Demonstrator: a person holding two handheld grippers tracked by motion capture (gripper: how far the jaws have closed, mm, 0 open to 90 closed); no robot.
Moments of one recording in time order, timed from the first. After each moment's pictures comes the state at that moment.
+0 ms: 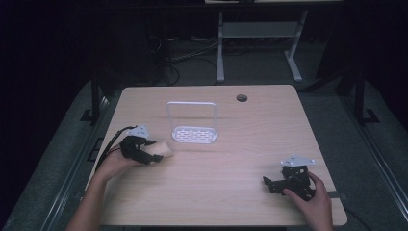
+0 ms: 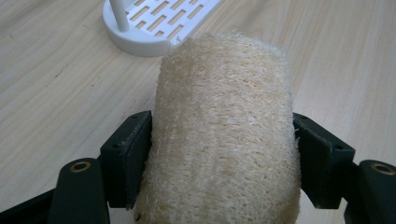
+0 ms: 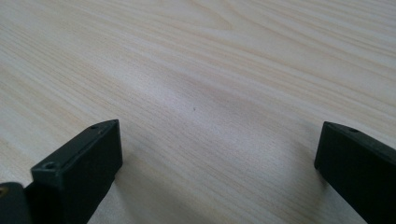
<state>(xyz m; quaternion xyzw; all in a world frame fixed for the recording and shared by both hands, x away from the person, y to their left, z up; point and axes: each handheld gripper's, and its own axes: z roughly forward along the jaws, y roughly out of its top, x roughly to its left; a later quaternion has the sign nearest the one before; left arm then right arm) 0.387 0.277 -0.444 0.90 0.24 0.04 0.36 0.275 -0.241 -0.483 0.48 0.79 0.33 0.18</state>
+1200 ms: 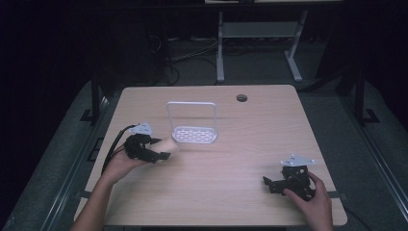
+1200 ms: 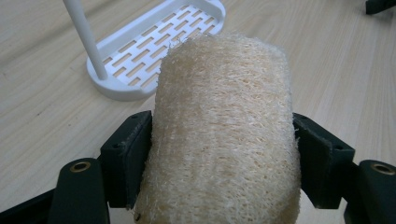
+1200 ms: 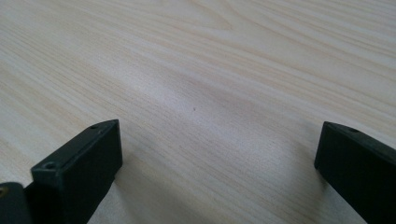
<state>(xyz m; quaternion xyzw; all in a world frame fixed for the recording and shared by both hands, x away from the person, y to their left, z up) 0.372 0.251 -0.417 0.88 0.27 0.05 0.39 0.275 -0.241 -0.483 0.47 0.79 0.33 0.18</state>
